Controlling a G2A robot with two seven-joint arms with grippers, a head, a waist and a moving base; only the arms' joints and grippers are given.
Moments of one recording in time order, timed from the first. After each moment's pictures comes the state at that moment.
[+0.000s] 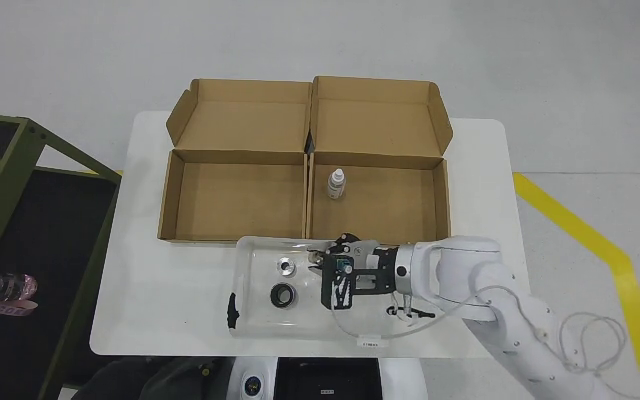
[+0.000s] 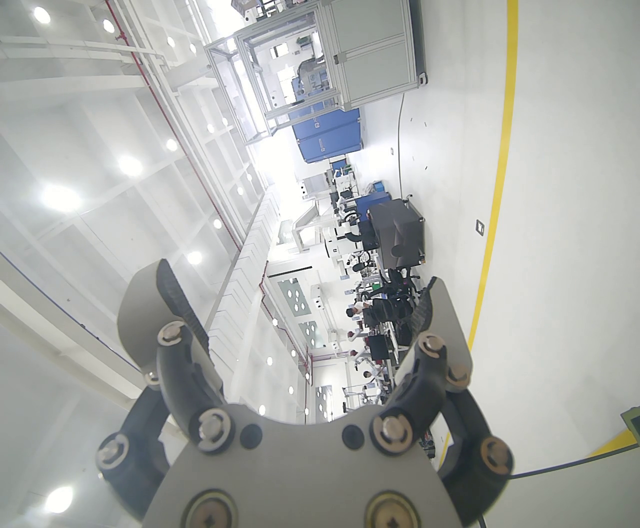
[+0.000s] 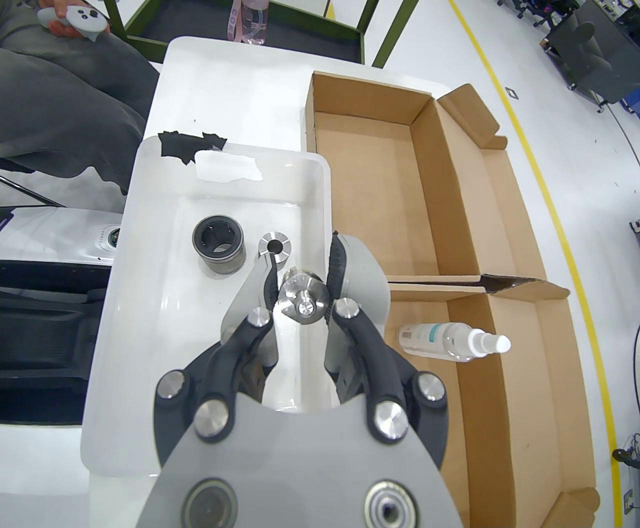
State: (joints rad) left arm -0.33 -0.16 -0.45 -1.44 1.96 -0.37 0.19; right arm -1.09 -1.05 0.99 -2.10 -1.14 -0.80 0.62
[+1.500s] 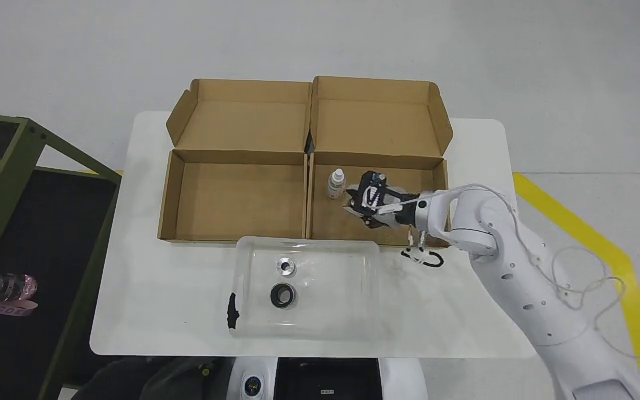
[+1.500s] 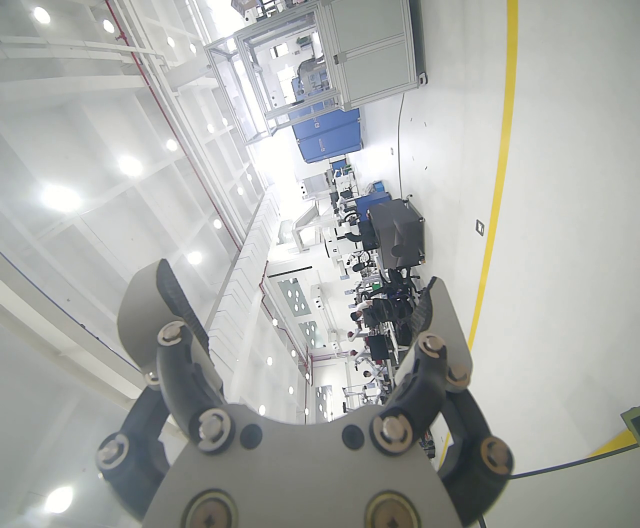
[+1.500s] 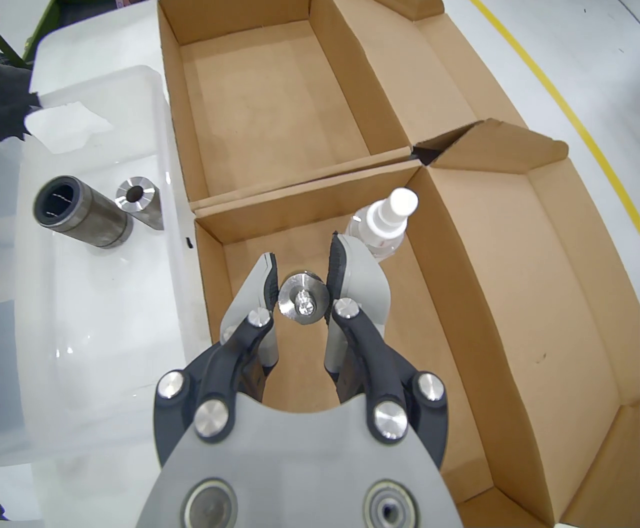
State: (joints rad) left arm -0.33 -0.16 -0.45 -1.44 1.96 -0.37 0.19; right arm -0.90 -1.06 1.01 -1.65 -1.03 -0.73 0.59
